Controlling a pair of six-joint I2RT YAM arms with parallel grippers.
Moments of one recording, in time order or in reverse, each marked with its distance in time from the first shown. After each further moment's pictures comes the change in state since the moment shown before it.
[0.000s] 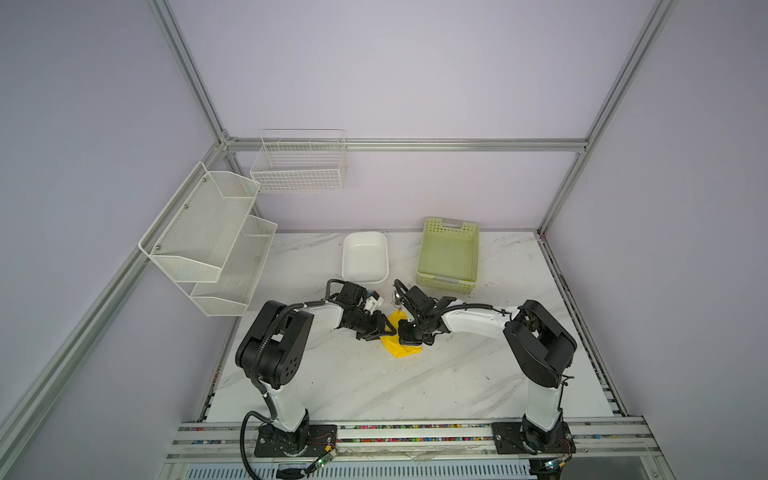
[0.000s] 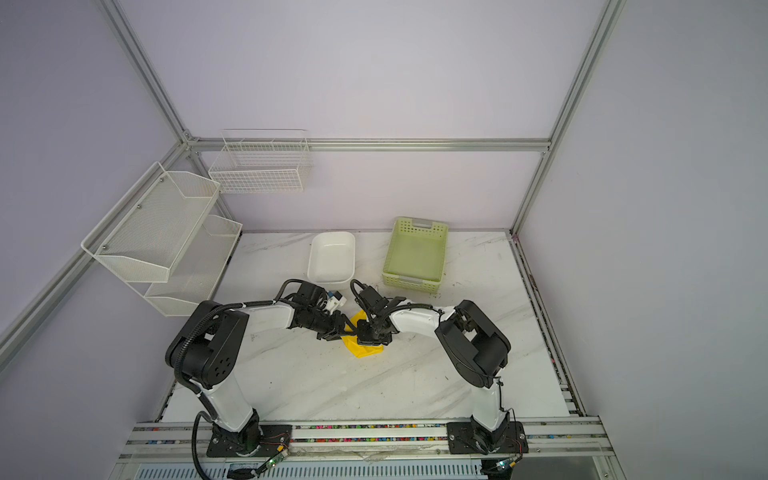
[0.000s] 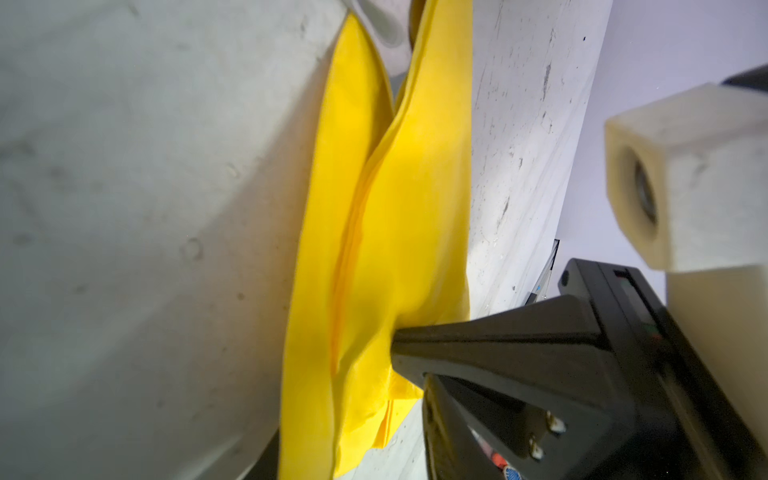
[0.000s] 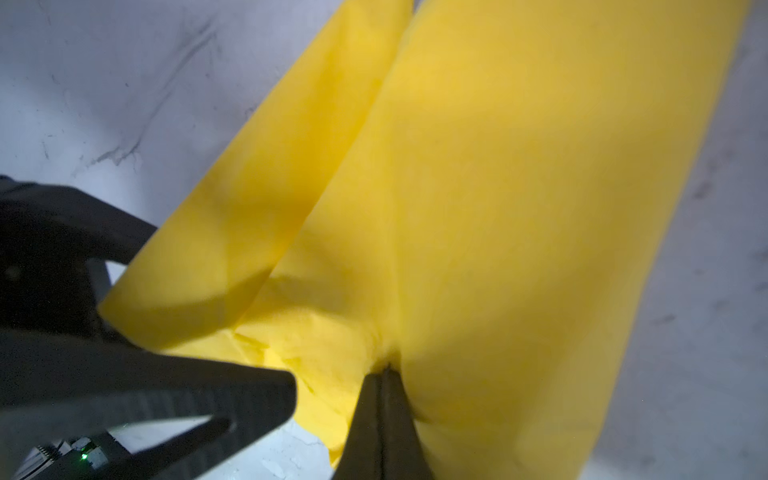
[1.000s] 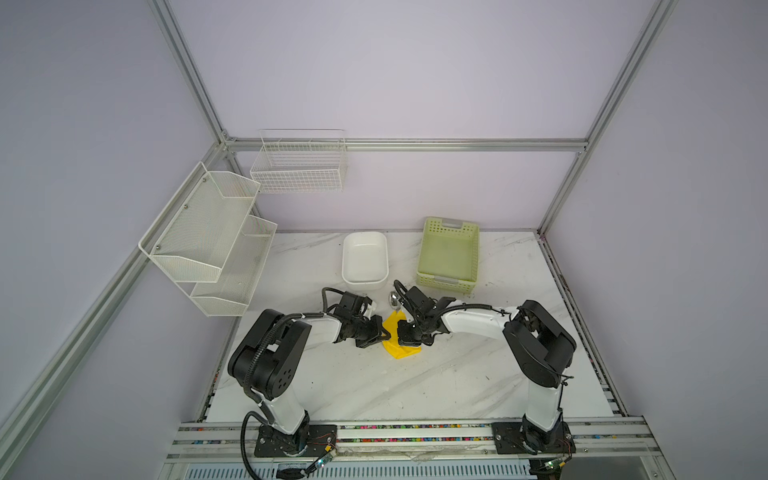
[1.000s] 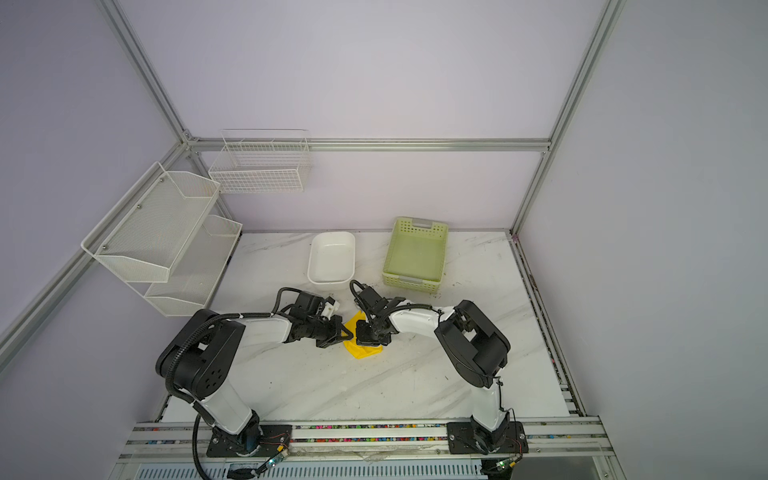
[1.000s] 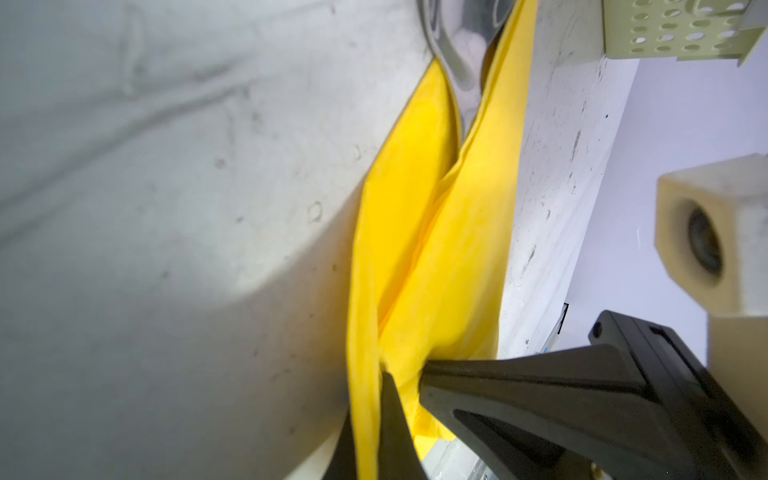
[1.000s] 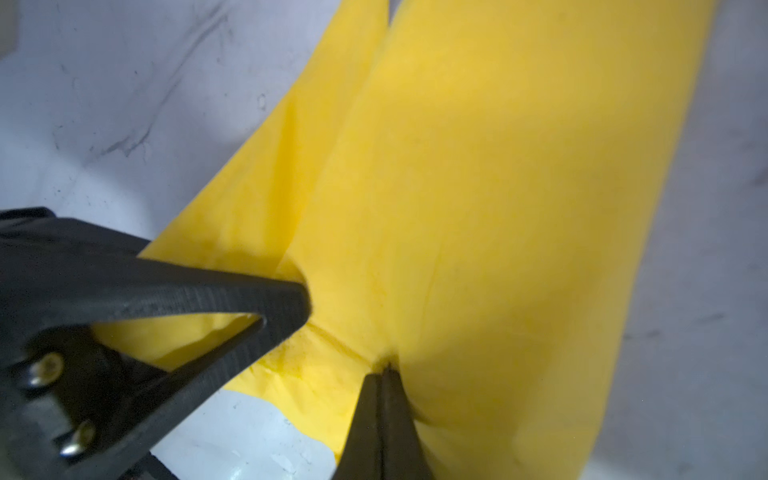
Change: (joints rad) left arm -0.003 -0.074 -0.120 0.124 -0.146 -0.177; right arm 0.014 0.004 0.001 0.018 -0.048 0.032
